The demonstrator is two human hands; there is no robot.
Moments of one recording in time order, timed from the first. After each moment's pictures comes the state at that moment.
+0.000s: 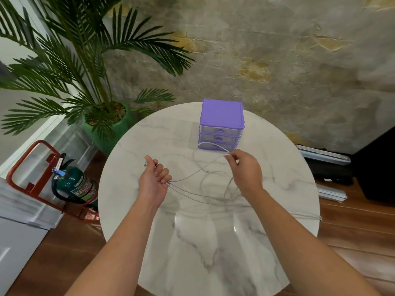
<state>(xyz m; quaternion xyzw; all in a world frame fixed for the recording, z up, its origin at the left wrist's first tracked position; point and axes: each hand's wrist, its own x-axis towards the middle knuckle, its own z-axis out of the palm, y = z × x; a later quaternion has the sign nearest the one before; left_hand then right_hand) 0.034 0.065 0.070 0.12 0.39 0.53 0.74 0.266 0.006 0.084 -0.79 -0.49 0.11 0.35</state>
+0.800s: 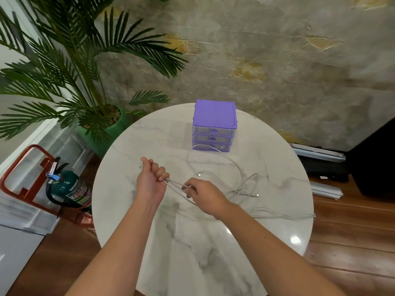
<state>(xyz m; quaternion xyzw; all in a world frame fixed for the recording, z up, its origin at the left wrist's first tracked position) 0.052 0.065 0.075 0.09 0.38 0.57 0.72 0.196 -0.014 0.066 -0.69 -0.58 0.39 0.20</state>
